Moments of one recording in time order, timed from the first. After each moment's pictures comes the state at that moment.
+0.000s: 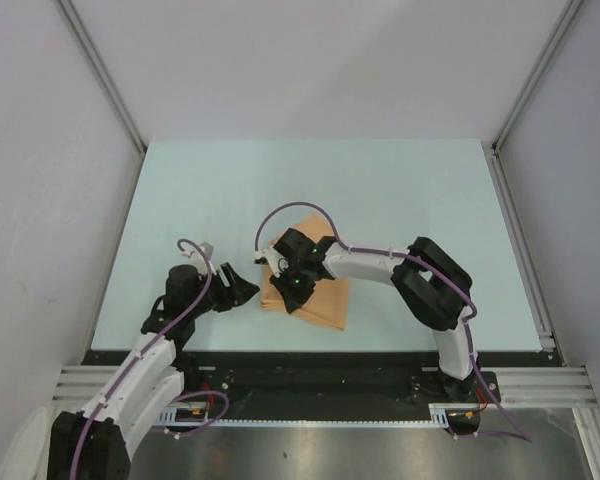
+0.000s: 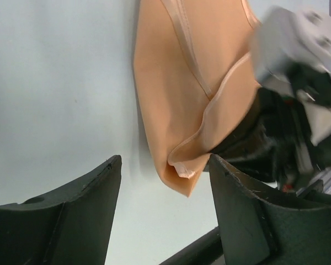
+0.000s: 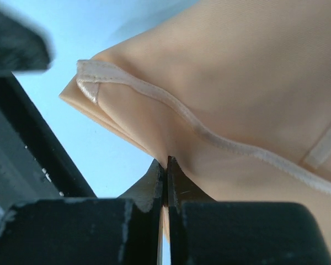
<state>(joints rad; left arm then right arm) -0.20 0.71 0.22 -0.09 0.37 -0.63 0.99 1.96 1.34 -0.47 -0.31 0.05</state>
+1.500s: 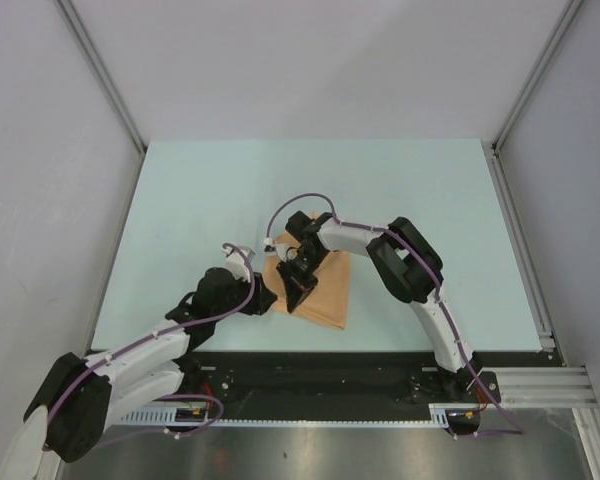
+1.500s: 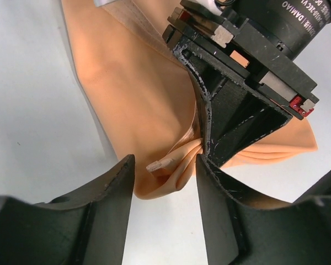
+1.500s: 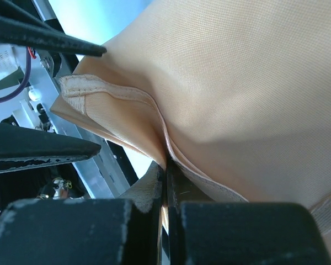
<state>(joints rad) -0.57 0.92 0.22 0.16 0.11 -0.42 0.79 2.29 1.64 -0.79 -0.85 -0.01</state>
